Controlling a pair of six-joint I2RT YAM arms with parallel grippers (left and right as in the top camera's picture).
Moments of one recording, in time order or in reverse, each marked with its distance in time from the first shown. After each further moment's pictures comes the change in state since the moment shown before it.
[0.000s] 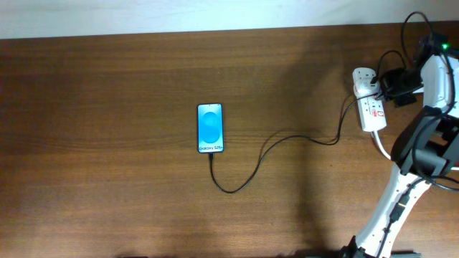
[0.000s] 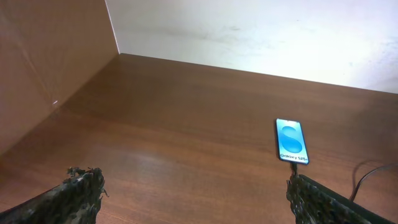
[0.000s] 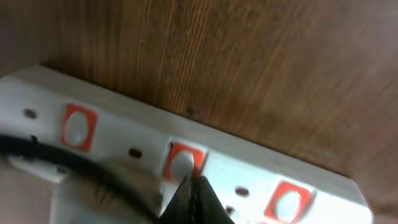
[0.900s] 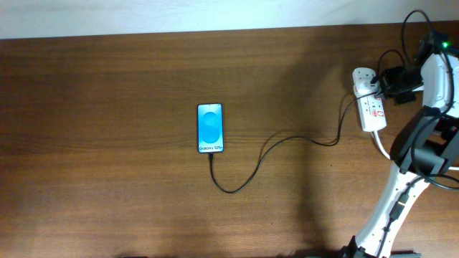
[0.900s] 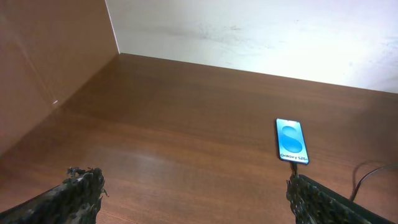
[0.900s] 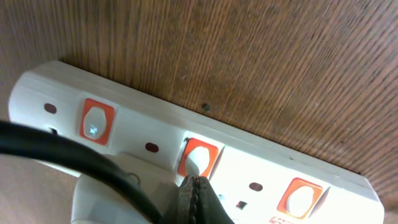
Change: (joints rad) left arm 0.000 0.000 0.000 0.000 0.000 0.000; right arm 0.005 0.017 0.053 -0.029 -0.019 -0.001
